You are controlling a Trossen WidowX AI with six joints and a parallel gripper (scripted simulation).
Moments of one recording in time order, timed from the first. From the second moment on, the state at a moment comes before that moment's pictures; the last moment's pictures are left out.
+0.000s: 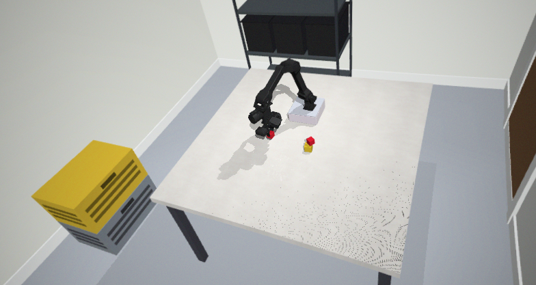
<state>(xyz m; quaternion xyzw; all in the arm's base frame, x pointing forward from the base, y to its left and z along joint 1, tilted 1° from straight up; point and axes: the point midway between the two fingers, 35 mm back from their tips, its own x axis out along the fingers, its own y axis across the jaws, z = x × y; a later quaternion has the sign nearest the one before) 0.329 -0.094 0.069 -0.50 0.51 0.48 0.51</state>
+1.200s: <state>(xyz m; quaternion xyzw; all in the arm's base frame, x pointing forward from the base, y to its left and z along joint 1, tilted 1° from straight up) 0.324 -0.078 0.099 -0.45 0.55 0.44 0.55</state>
